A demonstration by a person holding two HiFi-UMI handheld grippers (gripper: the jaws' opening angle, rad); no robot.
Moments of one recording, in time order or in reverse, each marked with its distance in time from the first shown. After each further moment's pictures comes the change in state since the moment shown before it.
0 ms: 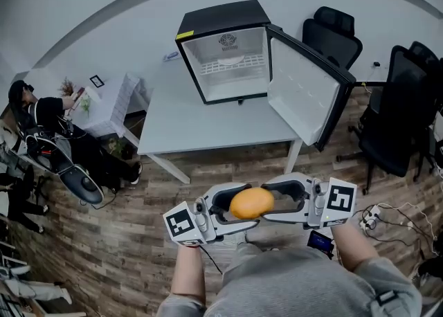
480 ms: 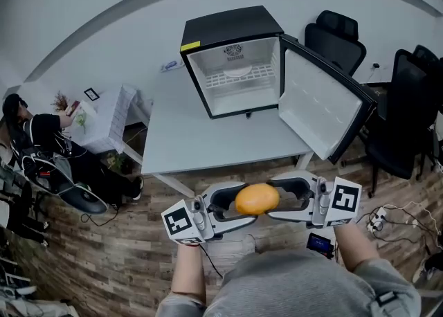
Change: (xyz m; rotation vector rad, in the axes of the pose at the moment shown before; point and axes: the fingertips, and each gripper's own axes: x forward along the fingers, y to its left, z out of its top) left arm -0.056 0.098 0.032 -0.007 -0.031 -0.054; right arm 0.060 -0.088 0.009 -0.039 -0.024 -0.088
